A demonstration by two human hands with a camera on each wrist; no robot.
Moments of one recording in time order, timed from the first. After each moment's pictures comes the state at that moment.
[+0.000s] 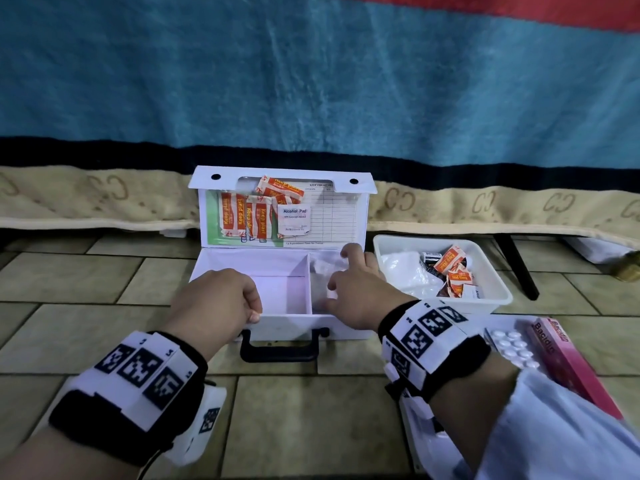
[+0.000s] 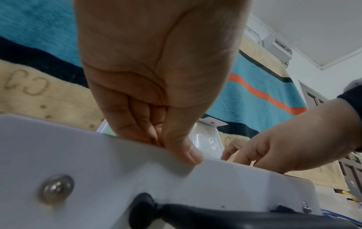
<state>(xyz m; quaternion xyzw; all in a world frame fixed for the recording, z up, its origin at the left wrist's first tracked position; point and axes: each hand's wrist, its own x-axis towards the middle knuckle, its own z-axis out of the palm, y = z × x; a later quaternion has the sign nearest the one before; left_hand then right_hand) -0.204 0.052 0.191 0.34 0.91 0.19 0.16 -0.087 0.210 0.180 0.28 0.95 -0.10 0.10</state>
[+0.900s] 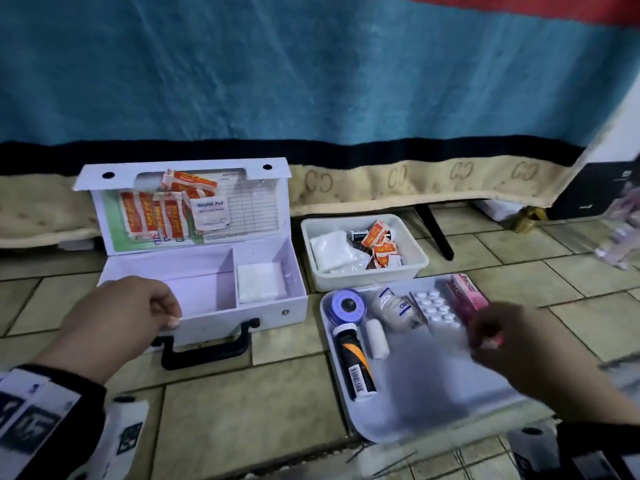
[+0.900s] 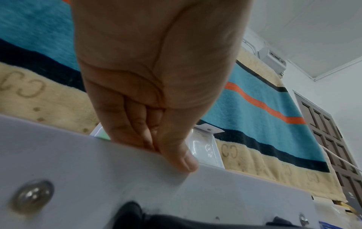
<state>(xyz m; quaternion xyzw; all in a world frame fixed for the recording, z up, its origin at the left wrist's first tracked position) -0.214 0.050 0.179 0.40 0.90 0.16 0.11 0.158 0.232 0.202 0.53 0.83 -0.13 -0.06</state>
